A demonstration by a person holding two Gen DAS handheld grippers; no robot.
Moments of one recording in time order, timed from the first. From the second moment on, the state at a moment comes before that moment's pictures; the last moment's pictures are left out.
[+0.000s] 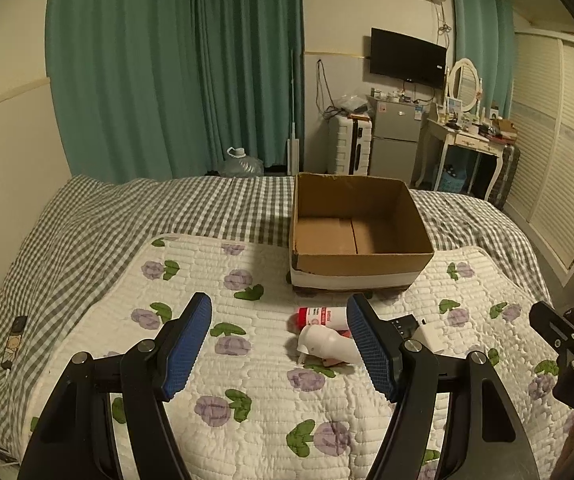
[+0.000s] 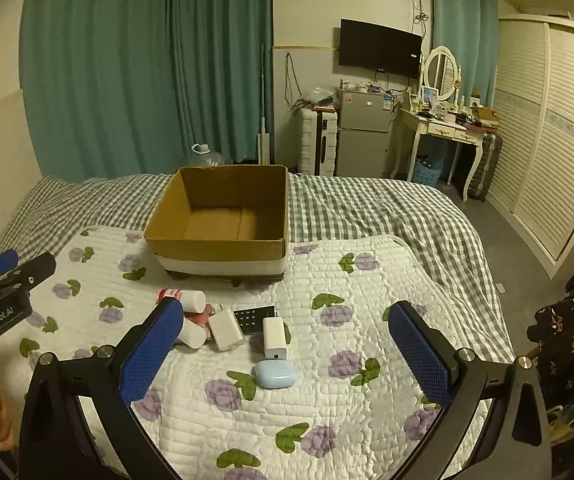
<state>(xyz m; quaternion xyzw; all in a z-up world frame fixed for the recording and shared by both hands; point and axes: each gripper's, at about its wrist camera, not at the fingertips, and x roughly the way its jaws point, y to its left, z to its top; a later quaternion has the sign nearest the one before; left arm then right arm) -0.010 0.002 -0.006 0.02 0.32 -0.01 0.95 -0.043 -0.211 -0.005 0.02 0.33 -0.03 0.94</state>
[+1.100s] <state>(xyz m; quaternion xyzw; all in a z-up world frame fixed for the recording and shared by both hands) -0.018 -0.006 0.003 0.02 0.30 -0.02 0.95 -0.045 -0.208 0.005 0.03 0.31 -0.01 0.95</state>
